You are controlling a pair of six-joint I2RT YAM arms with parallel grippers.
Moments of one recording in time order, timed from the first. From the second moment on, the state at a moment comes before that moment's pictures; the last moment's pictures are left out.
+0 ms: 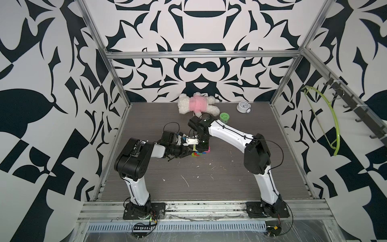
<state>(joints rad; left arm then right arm) -0.35 1.82 0.73 0.21 0.88 -0.61 0.81 2.15 1.93 -1.23 -0.08 -0.69</state>
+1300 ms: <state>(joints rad) -0.35 1.82 0.73 0.21 0.88 -0.61 0.83 2.19 1.99 -1.27 -0.04 -0.66</state>
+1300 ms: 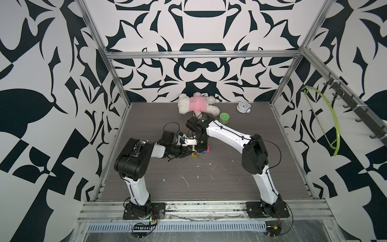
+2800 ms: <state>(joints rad) -0.35 1.83 0.74 0.16 0.88 -0.59 0.82 2.18 1.96 -1.23 -0.05 -0.60</state>
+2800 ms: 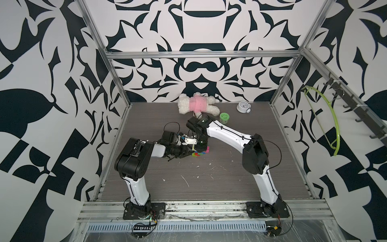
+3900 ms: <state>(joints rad) -0.35 1.83 0.75 0.13 0.87 -0.57 0.82 2.11 1.87 -1.15 -0.07 -0.63</state>
